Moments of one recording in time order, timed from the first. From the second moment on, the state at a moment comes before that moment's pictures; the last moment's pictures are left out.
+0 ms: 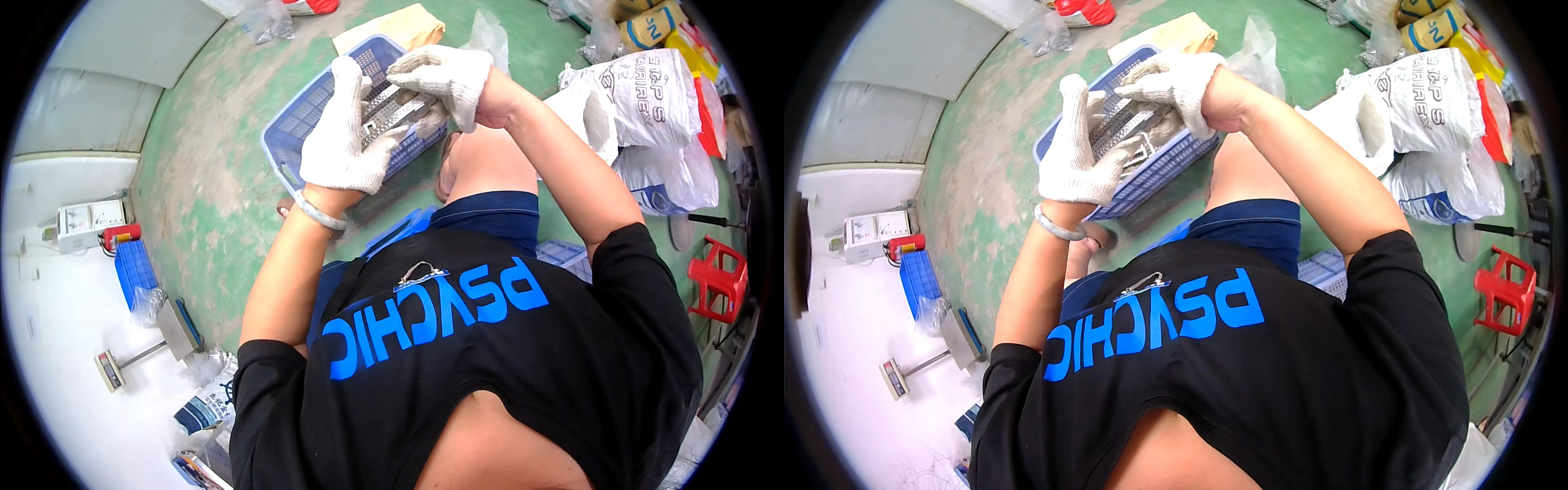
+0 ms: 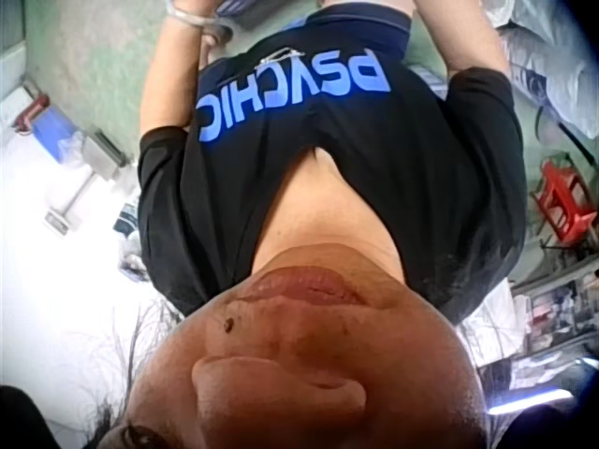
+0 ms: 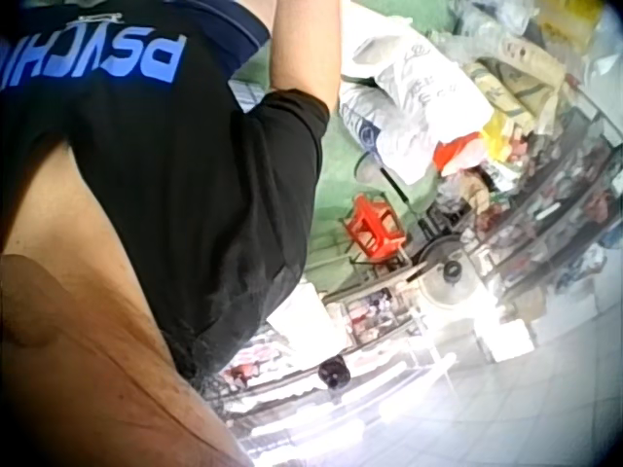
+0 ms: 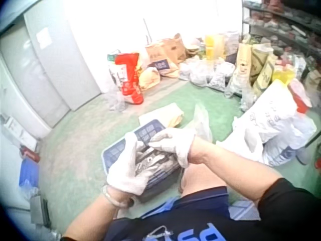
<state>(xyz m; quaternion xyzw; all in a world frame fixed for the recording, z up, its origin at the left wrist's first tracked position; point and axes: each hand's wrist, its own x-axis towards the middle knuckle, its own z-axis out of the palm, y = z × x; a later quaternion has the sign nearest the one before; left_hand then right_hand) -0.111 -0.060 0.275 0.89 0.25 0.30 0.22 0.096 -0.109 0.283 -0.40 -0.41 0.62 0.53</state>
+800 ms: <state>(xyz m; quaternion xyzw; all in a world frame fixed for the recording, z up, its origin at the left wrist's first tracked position) -0.163 -0.028 0.213 0.86 0.46 -0.12 0.17 0.325 -0.242 0.197 -0.74 -0.19 0.28 0.58</state>
